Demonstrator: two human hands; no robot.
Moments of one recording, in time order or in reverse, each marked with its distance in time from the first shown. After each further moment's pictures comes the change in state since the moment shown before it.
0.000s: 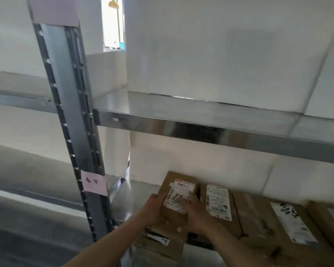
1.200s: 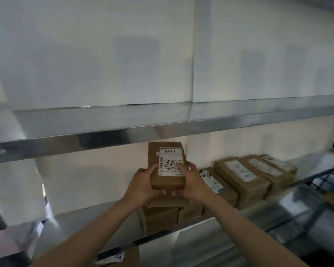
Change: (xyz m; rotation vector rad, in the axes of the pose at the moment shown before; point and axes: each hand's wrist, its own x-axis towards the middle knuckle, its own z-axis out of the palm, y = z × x) left_hand -0.028 0.179 -0.038 -0.070 0.052 0.500; right_hand -0.129 0.038 -0.091 0.377 0.506 0.381
